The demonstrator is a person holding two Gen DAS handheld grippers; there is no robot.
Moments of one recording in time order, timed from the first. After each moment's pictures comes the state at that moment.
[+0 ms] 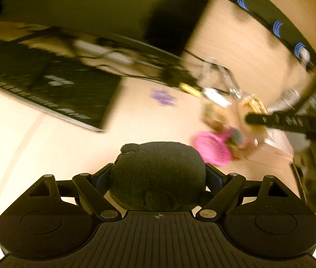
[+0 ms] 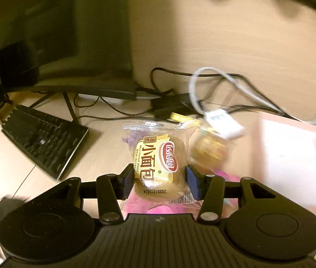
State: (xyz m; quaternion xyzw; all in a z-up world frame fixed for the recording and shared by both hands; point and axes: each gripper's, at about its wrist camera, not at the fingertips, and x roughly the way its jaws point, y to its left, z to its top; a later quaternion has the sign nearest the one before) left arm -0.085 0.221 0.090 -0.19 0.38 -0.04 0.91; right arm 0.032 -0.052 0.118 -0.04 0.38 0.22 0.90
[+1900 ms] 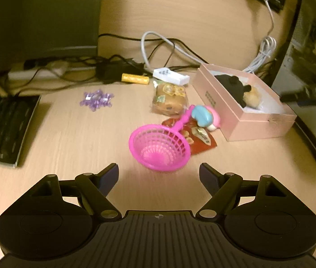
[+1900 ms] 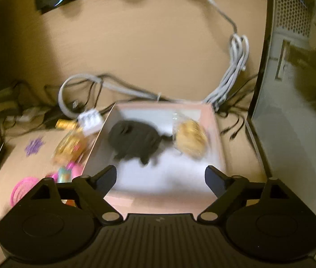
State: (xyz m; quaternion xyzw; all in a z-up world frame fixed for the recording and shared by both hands) left arm -0.003 0.086 0.069 -0.05 0.37 -0.08 0.93; right arm 0.062 -0.223 0.094 0.00 0.37 0.10 0.92
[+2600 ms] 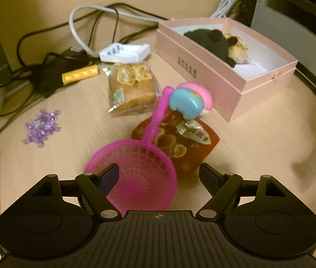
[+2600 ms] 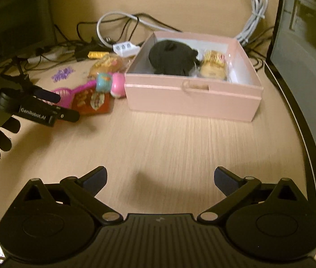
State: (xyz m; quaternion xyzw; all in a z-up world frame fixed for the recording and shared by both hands) left arm 0.087 0.037 0.033 0.10 0.45 -0.20 0.87; right arm -0.028 -0.190 0.046 -0.02 0.44 0.11 0.89
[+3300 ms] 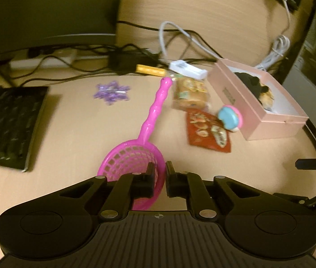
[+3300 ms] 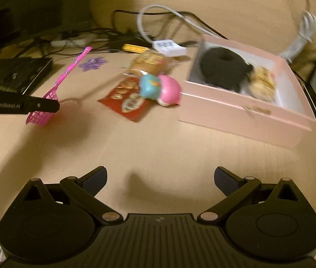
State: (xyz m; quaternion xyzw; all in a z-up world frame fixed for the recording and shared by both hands) left arm 0.013 0.122 0.068 -0.06 0.41 -0.08 0.91; right arm -0.014 -0.115 0.043 -0.09 0.43 0.17 0.88
